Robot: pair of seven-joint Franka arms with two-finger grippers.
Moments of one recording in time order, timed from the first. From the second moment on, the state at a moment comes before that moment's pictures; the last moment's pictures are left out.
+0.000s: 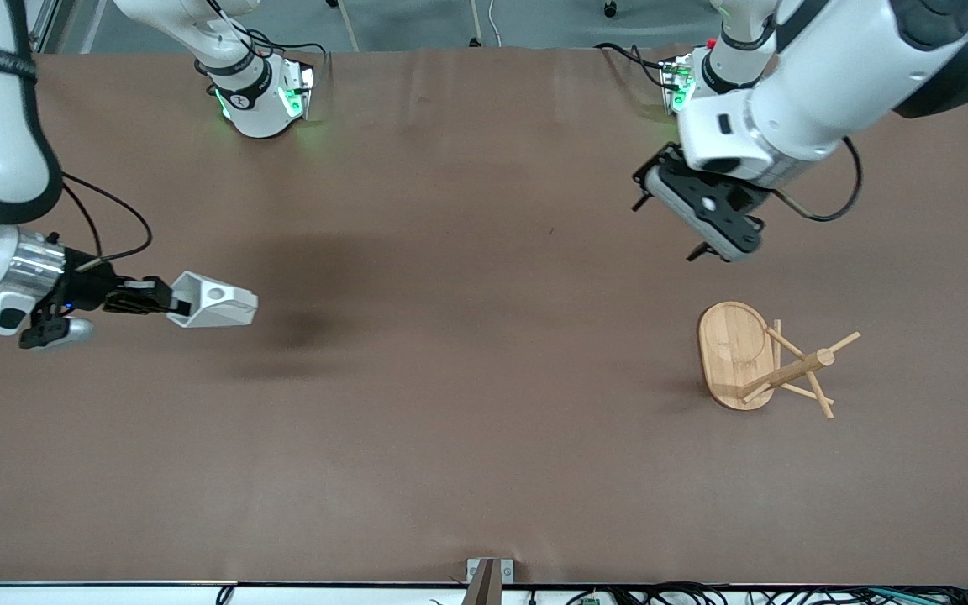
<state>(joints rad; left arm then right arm) -0.02 0.09 -0.47 -1.59 -0.18 1.81 0.35 0.18 0.16 -0.23 -1.85 0.58 1.90 -0.28</state>
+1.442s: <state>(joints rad) -0.05 0.10 -0.74 -1.69 -0.18 2.07 0.47 0.14 0.21 0.29 -1.78 1.07 1.91 -0.21</state>
